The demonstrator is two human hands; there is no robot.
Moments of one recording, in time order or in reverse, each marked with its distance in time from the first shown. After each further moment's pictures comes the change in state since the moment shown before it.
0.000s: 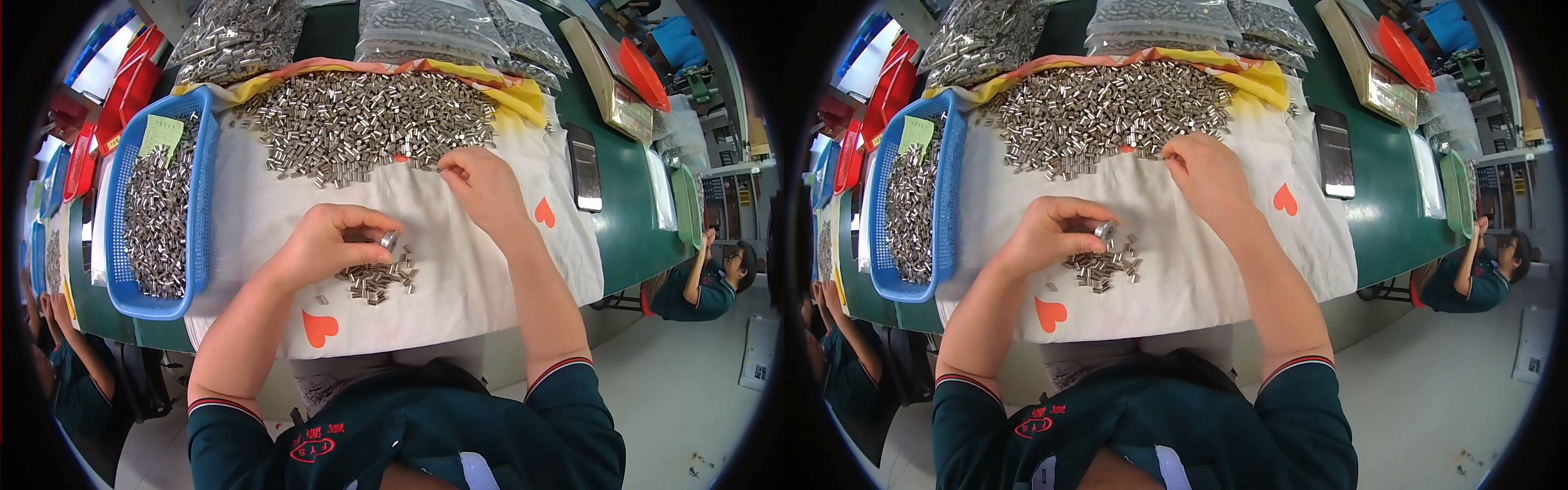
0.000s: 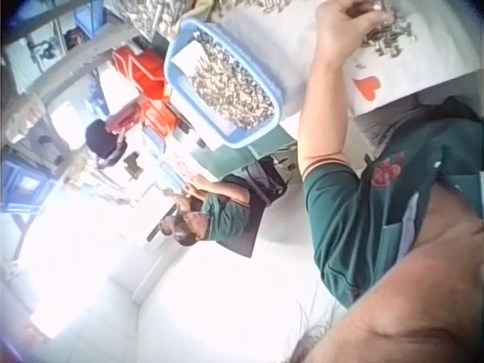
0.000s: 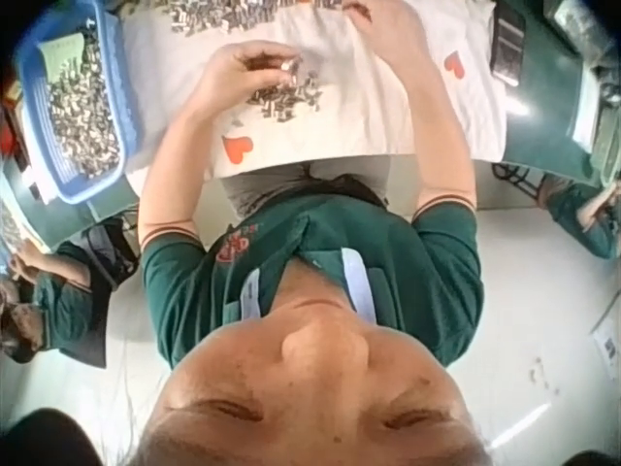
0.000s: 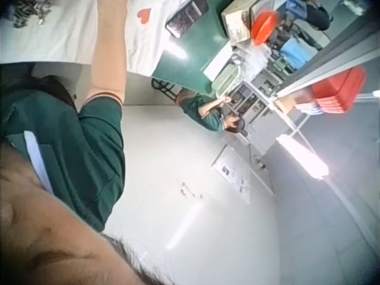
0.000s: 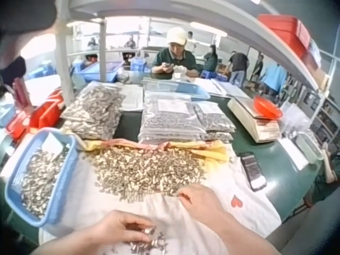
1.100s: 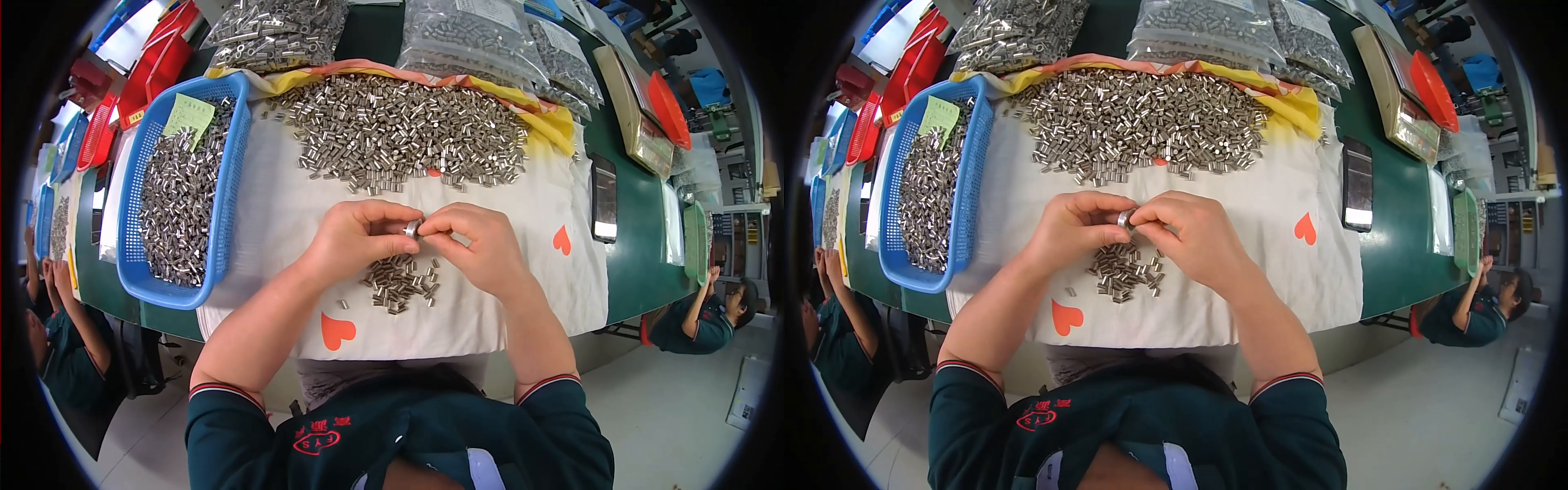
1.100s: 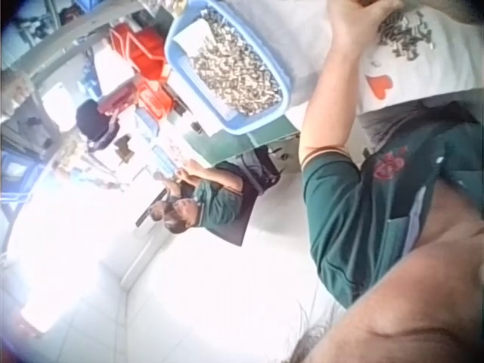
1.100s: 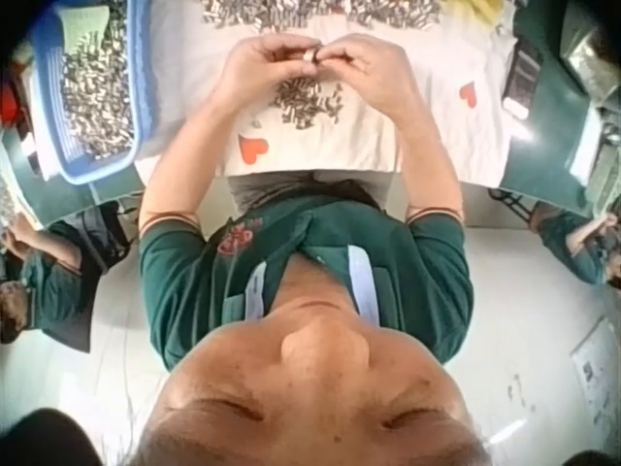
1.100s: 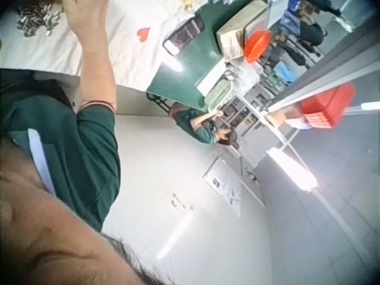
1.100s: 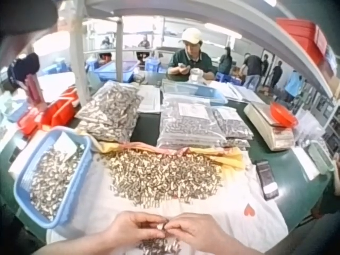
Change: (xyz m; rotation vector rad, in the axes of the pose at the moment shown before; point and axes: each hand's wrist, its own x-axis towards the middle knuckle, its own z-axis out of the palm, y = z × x) left_hand 0.004 -0.007 -0.002 -0.207 0.188 0.088; right_hand -0.021 -0.048 0.016 0.386 -0.164 -0.244
